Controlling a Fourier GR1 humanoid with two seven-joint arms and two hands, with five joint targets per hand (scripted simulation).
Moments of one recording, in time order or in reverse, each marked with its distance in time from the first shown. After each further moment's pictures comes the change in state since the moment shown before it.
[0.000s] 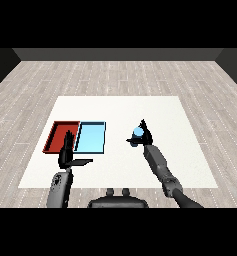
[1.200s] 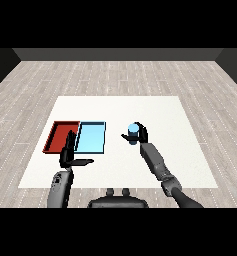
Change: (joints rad) left arm -0.012 0.009 -0.013 0.014 0.004 -0.034 0.009; right arm -0.025 0.009 0.164 -0.066 0.022 -0.253 -0.031
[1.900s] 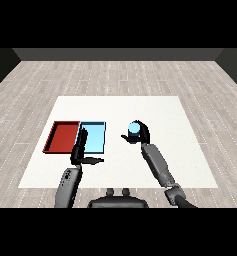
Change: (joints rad) left arm -0.060 -0.040 -0.128 0.021 -0.017 0.051 0.056; right arm 0.146 -0.028 0.112 -0.382 0.026 0.009 0.133
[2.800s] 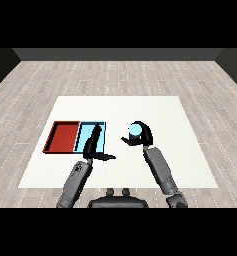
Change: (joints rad) left arm -0.149 -0.004 -0.162 0.093 0.104 0.098 0.043; right arm 0.118 0.002 0.025 -0.293 0.090 0.040 0.145
